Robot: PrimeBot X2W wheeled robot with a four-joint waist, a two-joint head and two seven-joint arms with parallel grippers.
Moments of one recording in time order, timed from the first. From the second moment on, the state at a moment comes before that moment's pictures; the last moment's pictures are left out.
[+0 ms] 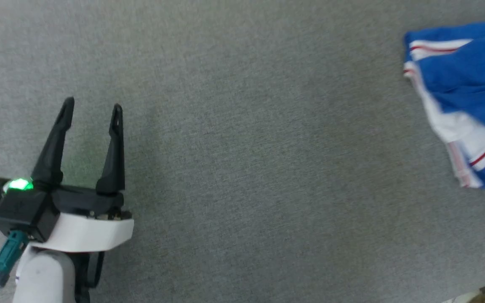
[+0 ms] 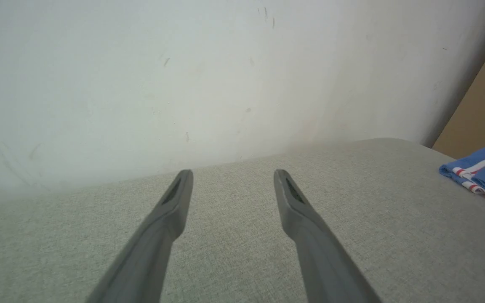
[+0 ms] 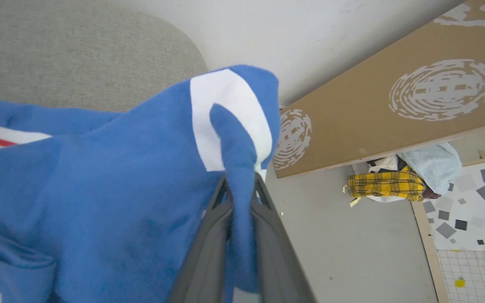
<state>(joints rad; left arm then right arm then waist) -0.13 0.19 0.01 -0.30 -0.11 -0.08 -0.15 -0.61 -0.57 -0.13 0.20 0.09 0.13 0.51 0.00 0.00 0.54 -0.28</state>
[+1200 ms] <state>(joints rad) -0.18 0.12 0.04 -0.31 -0.19 -0.06 -0.26 -0.64 -0.48 -0.40 0.47 0.00 0.13 0.22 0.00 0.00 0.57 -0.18</state>
